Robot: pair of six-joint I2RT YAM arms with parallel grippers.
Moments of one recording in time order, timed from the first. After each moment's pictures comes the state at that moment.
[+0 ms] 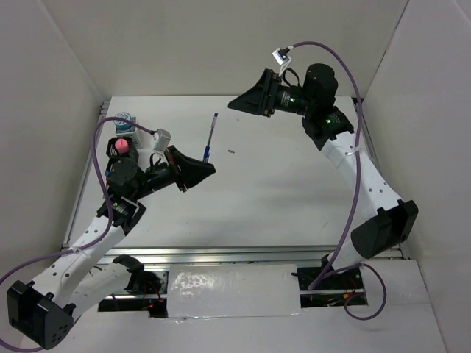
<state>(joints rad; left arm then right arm) -0.44 0.88 0.71 0.33 0.63 -0.59 0.37 1.50 1.64 -0.09 -0.86 0.79</state>
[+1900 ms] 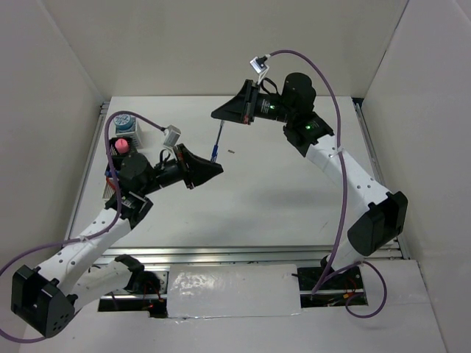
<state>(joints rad) -0.48 0.96 0.74 0.36 0.63 -0.64 0.51 1.56 1.58 0.08 -0.82 0.91</state>
